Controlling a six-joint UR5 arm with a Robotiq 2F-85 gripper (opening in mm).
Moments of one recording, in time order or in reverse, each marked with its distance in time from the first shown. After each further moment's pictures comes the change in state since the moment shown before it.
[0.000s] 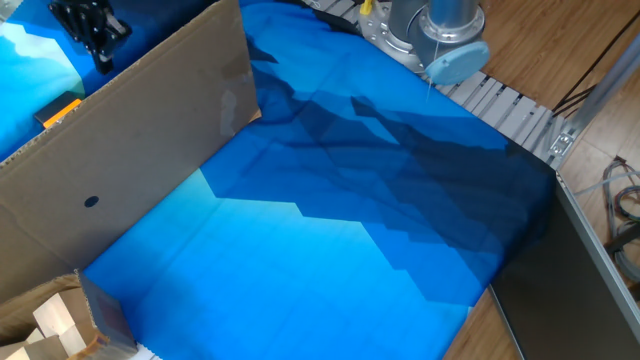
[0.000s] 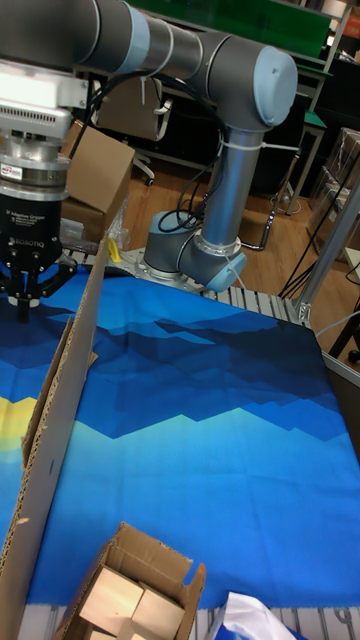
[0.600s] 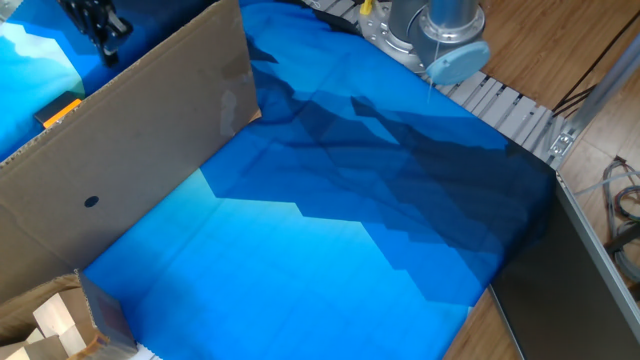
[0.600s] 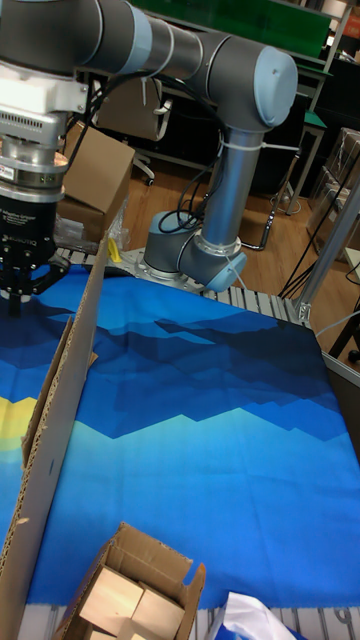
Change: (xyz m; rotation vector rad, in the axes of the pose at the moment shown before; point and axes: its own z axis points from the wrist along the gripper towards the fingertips) arm 0.012 -0.017 0.000 0.064 0.042 0.123
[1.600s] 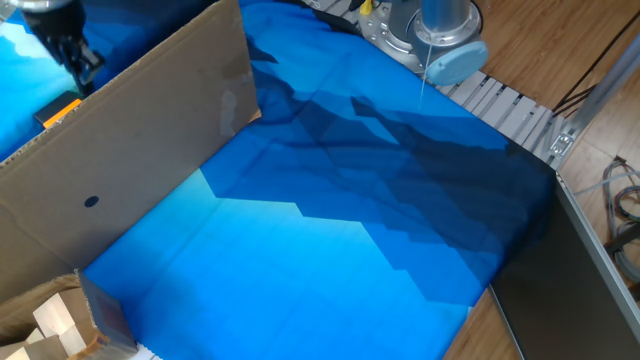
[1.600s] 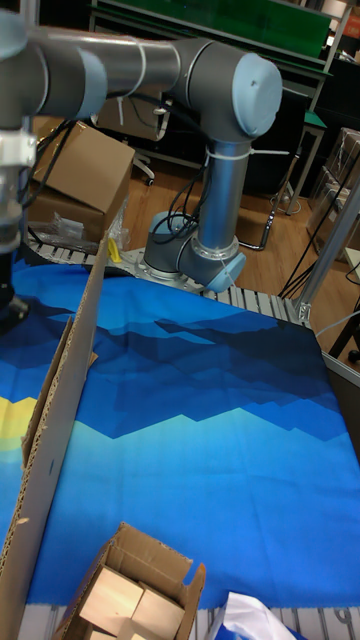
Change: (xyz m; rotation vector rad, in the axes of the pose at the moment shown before) arm -0.040 -0.033 0.080 -0.030 0.003 -0.066
